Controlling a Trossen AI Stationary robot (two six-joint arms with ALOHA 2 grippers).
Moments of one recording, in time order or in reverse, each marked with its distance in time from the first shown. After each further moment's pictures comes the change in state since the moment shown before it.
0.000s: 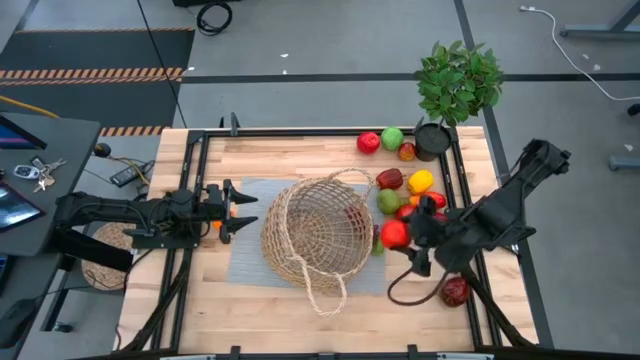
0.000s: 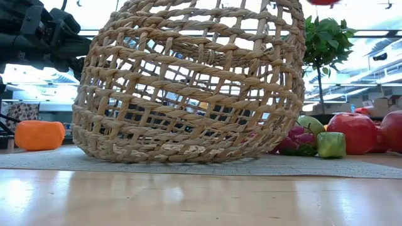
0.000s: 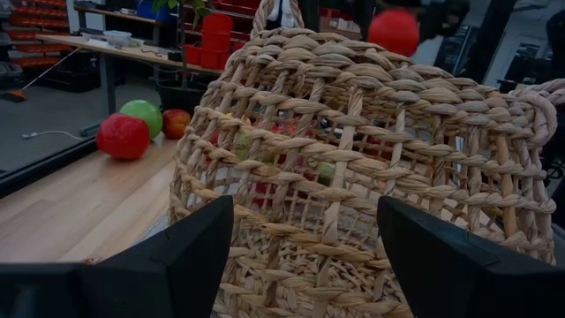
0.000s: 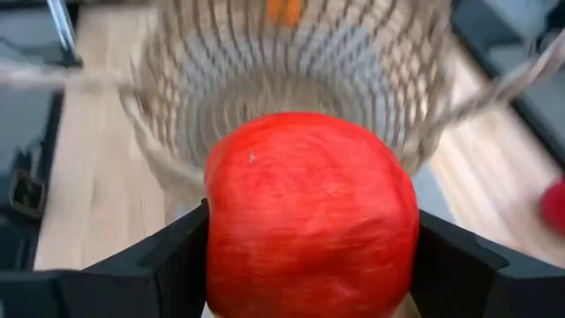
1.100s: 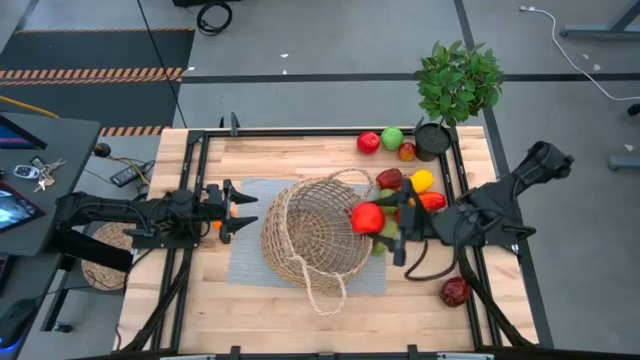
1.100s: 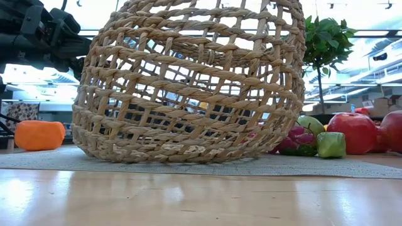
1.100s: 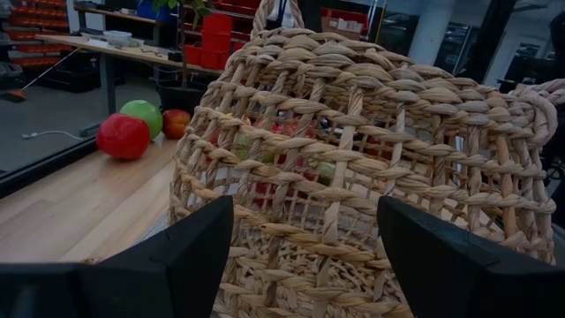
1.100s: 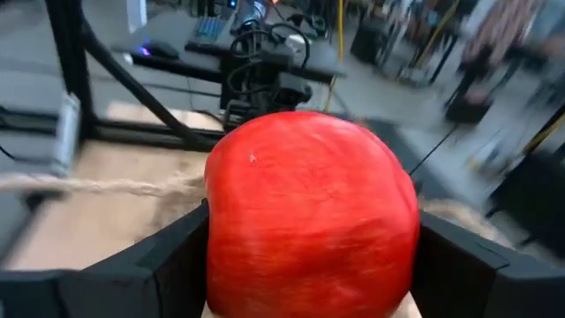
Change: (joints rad) left arm 0.000 0.000 0.000 0.000 0.000 0.000; right arm -0.154 0.037 0.000 0.631 0.057 -0.693
